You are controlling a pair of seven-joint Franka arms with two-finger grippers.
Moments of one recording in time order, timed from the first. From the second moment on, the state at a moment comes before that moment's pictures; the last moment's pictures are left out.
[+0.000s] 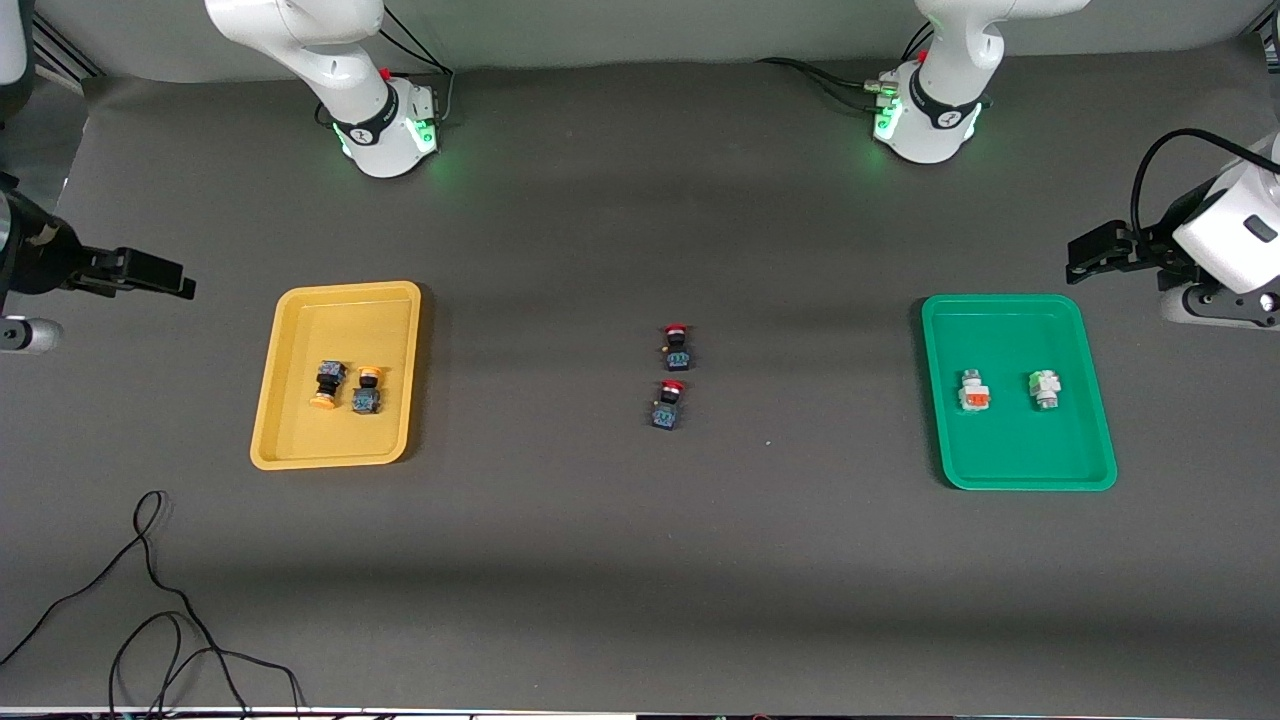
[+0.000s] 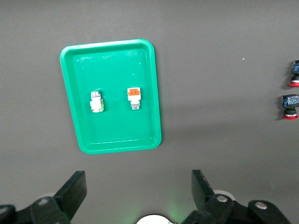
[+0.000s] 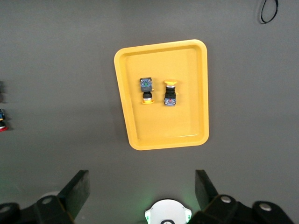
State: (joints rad) left arm -0.01 0.02 -0.05 -1.59 -0.01 1.50 0.04; right arm -0.05 0.09 0.03 -1.46 0.04 1.37 0.08
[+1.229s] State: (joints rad) left arm -0.01 0.02 -0.05 -1.59 -0.01 1.50 0.04; right arm 0.01 -0.12 -0.06 -1.64 0.04 1.54 0.05
